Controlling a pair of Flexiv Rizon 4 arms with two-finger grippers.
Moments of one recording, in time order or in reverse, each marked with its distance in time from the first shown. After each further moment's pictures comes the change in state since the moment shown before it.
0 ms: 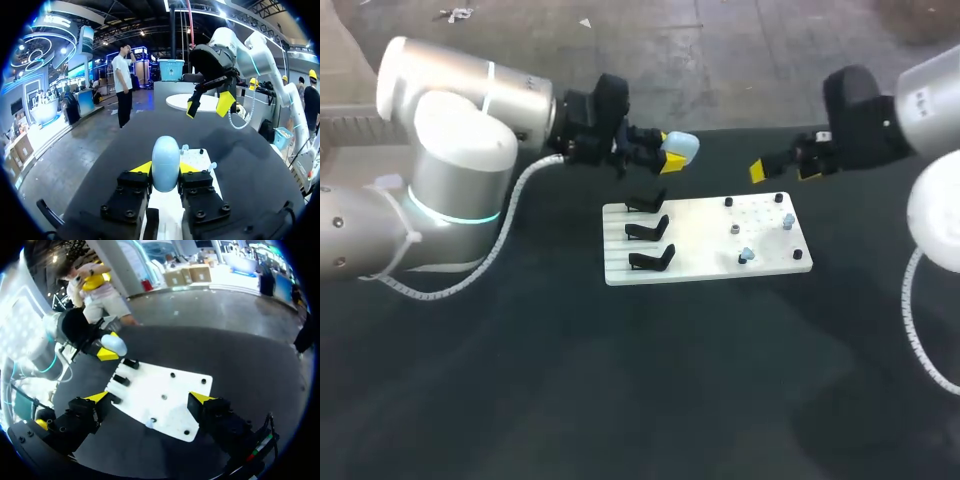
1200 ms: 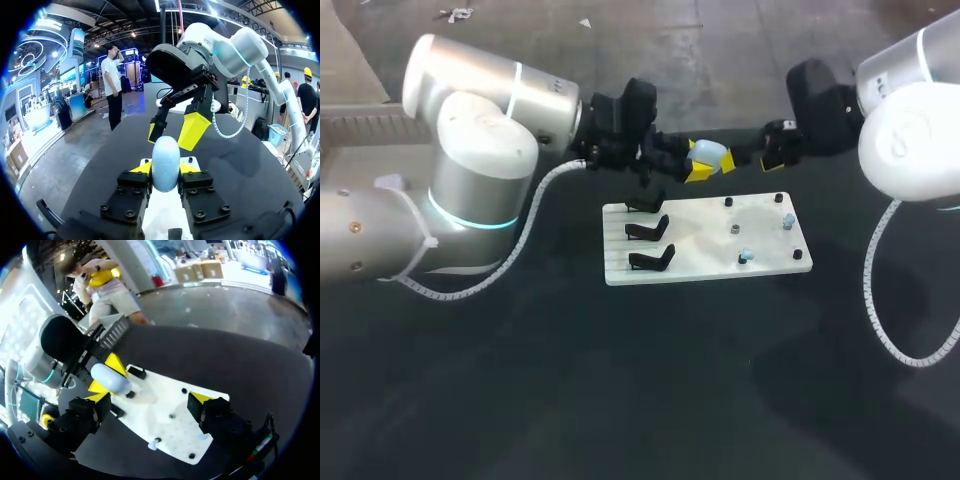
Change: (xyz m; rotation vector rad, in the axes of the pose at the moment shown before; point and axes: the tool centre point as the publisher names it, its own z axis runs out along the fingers) left arm -0.017 -0.029 0.024 0.068 -0.014 0.037; right arm -0.029 0.003 0.042 -0.098 0.032 -0.022
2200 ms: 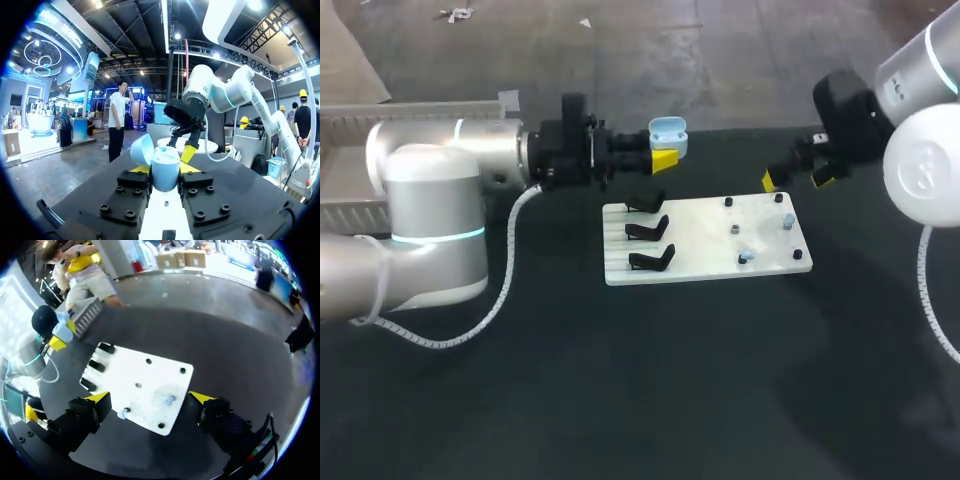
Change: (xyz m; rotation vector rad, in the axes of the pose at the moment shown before) left arm -0.008 0.001 -0.051 -0.002 -0.415 -0.088; right arm 0.047 -0.046 -0.036 0.229 0.156 0.026
